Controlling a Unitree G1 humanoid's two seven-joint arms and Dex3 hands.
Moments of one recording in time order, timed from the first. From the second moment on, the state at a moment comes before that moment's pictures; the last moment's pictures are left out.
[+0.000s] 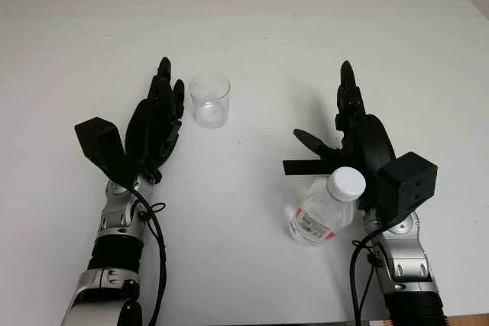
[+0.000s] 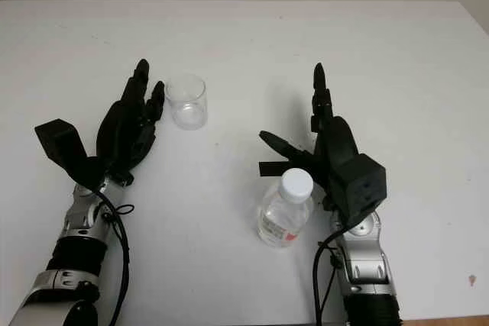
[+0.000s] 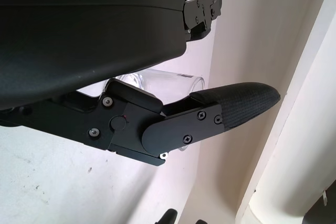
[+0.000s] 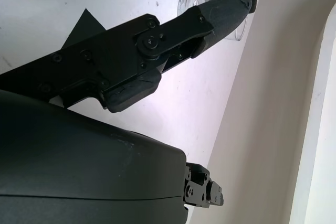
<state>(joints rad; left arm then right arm) -0.53 0.11 0.21 0.55 -0.28 -0.14 -0.36 -0.20 -0.17 -0.05 0.04 -0.02 -0.08 0.10</state>
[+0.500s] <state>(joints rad) -0.53 0.11 0.20 0.55 -0.28 -0.14 -0.35 -0.19 -0.18 -0.09 0.02 0.03 -0.06 0.13</state>
